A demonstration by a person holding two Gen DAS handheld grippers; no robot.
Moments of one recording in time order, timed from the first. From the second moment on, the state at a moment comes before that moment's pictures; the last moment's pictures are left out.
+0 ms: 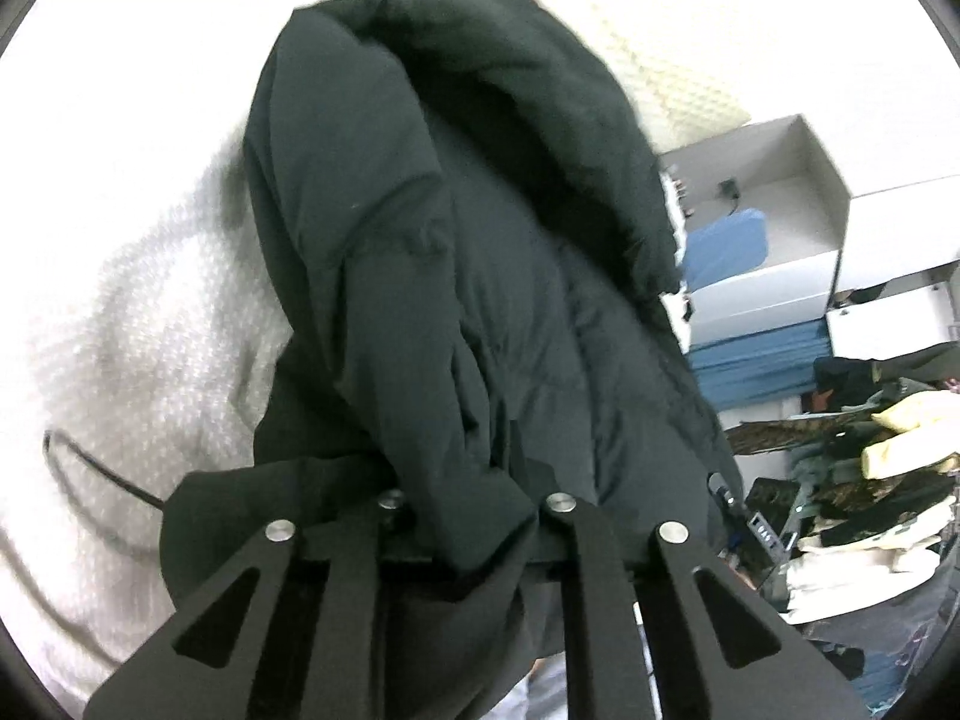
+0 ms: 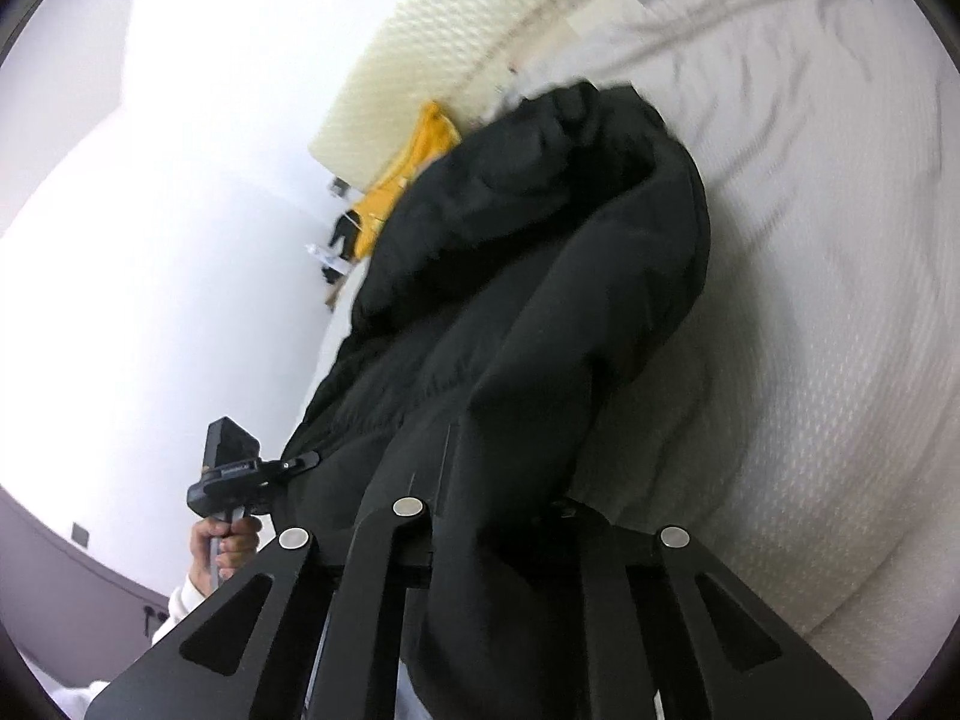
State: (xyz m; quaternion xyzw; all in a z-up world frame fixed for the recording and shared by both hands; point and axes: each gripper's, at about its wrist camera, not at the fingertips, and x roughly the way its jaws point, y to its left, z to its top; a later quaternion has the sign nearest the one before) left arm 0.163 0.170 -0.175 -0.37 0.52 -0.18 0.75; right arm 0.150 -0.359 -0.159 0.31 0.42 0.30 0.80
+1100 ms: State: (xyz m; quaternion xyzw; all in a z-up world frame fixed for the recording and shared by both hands) left arm 0.083 0.208 -0.064 -0.36 0.48 -0.24 0.76; right arm 0.020 -0.381 -0.044 0.39 0.29 0.34 0.80
